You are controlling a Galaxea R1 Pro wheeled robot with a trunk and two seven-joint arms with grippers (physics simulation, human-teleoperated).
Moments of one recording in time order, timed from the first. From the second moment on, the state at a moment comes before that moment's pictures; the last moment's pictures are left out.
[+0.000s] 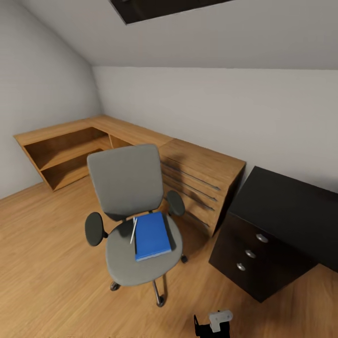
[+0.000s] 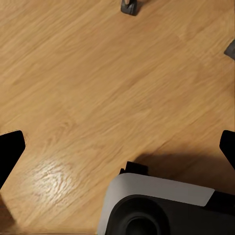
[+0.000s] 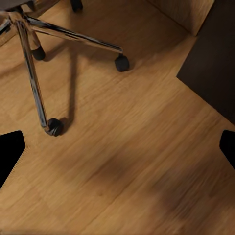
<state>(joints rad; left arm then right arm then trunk) 0.01 0.00 0.10 -0.31 0.11 -0.55 0.06 -0.44 0.13 0.64 0.01 -0.43 -0.63 -0.14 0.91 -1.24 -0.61</state>
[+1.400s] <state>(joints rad) 0.01 0.00 0.10 -0.29 0.10 -0.55 0.06 -0.44 0.12 0.64 0.02 -0.55 -0.69 -0.14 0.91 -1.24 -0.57</state>
